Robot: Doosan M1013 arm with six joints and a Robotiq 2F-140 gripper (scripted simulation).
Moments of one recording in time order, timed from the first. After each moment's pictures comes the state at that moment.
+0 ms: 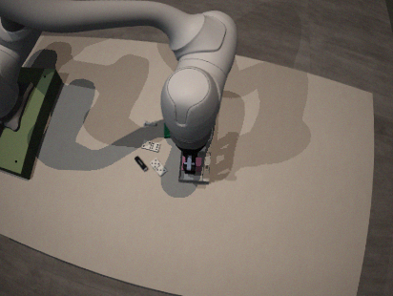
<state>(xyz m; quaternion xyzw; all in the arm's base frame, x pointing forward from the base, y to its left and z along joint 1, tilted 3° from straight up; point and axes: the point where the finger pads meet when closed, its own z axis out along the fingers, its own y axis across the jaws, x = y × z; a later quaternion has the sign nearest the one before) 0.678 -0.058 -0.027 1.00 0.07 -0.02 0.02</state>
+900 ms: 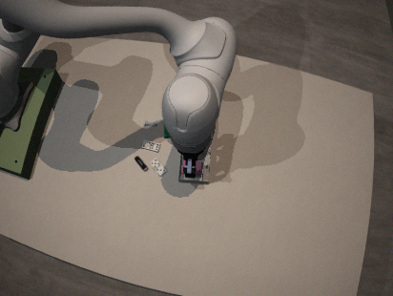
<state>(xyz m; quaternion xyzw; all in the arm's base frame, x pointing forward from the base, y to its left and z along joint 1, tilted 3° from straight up) 0.677 -0.059 -0.052 1.00 0.07 -0.02 0.02</state>
